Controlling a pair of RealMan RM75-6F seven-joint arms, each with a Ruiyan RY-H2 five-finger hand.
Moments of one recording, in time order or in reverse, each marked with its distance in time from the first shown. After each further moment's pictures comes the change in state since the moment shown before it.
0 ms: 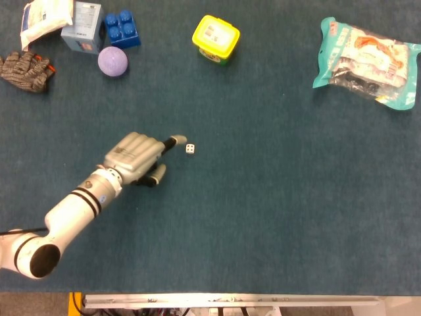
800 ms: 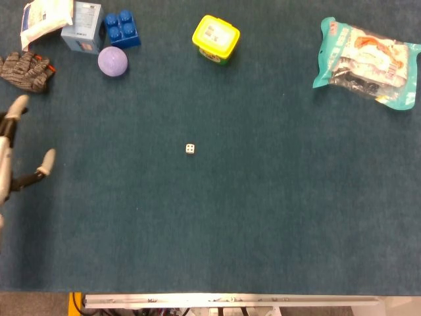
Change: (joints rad) left arm 0.506 0.140 0.042 -0.035 0.216 0.750 -0.193; right arm 0.051 -0.019 -0.012 -0.015 -0.029 -0.067 -0.029
